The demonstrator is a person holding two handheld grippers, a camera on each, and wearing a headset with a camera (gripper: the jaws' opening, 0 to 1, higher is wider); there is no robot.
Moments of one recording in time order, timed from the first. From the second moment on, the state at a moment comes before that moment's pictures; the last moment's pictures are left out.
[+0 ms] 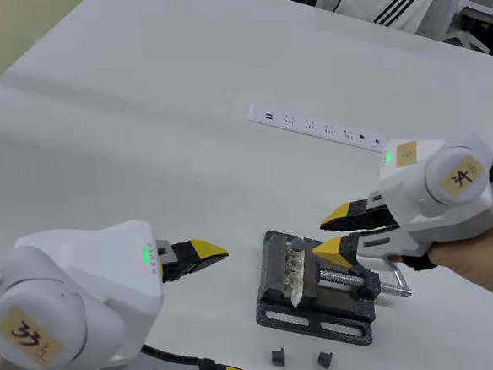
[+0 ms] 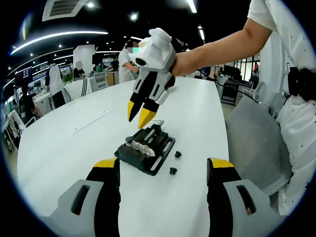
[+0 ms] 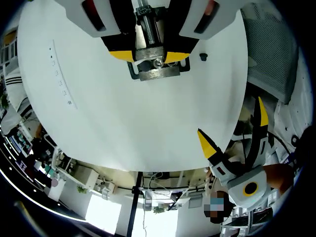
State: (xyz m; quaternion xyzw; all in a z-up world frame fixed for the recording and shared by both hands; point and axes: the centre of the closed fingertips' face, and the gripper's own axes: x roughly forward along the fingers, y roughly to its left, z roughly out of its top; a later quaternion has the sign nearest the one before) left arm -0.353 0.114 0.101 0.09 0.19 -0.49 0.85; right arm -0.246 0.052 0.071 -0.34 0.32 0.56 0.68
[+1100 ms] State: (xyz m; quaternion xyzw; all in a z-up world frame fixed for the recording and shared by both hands) left arm -0.358 0.102 0.084 0.16 0.23 -0.51 0.81; right arm -0.305 -0.032 0.088 -0.20 0.28 0.54 0.77
